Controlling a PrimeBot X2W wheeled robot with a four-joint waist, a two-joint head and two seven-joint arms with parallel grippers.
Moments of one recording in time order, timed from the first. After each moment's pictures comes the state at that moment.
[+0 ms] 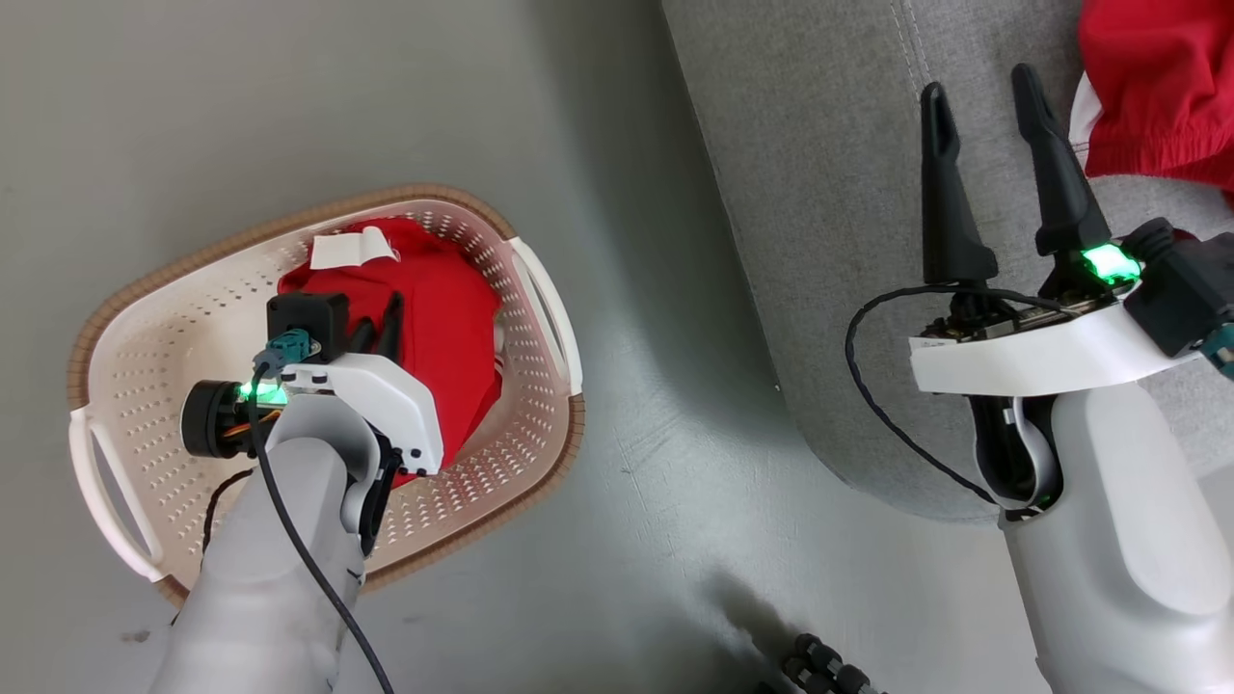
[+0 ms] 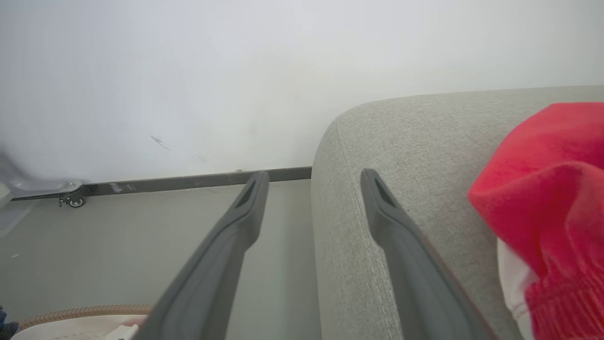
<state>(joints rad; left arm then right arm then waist) -0.77 0.06 -0.26 1.06 -0.25 -0.03 -0.21 -0.52 -0.04 0.06 0.23 0.24 0.13 -0.25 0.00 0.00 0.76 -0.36</state>
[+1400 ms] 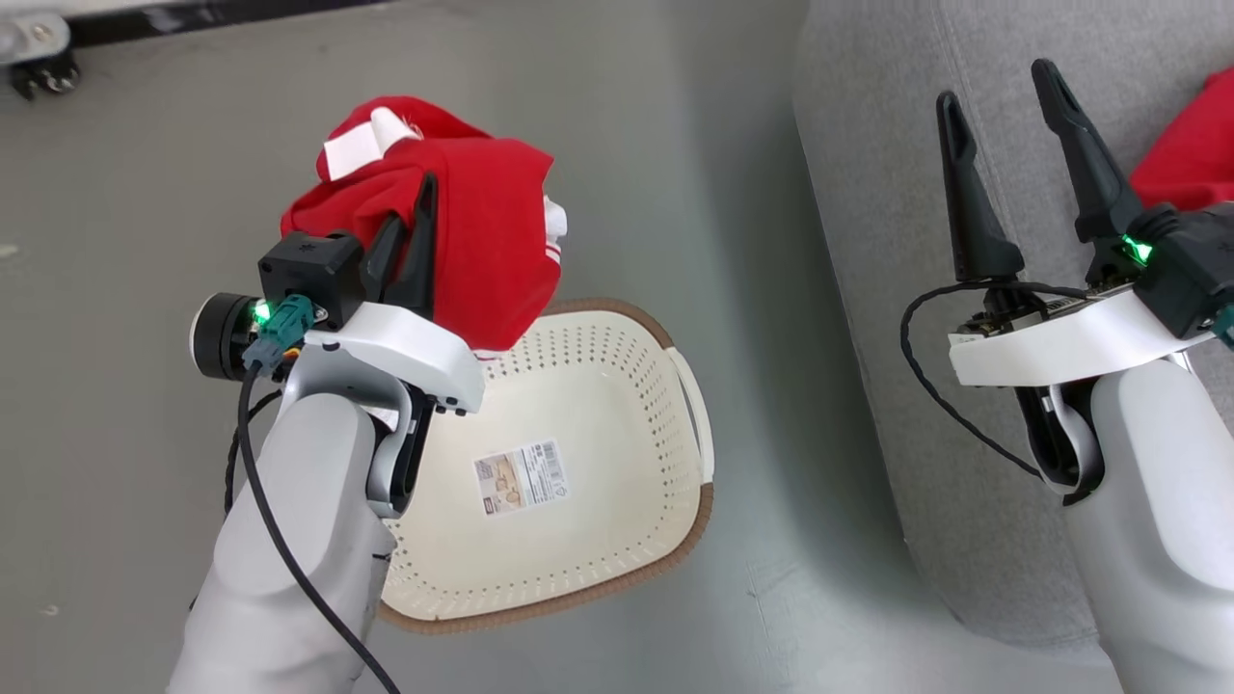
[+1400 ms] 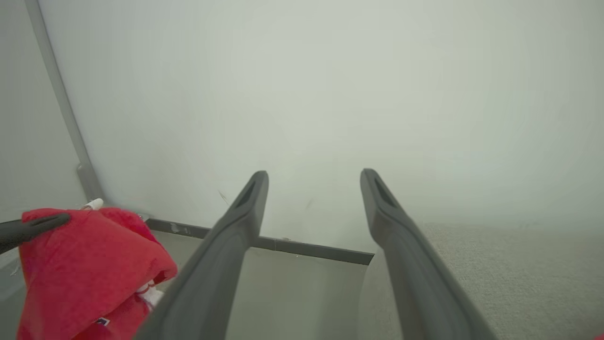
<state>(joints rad) -0.69 0.04 -0.25 0.65 -0.23 -0.02 -0.25 -0.55 -0.17 0.12 0.29 0.17 0.13 -0.25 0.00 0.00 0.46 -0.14</state>
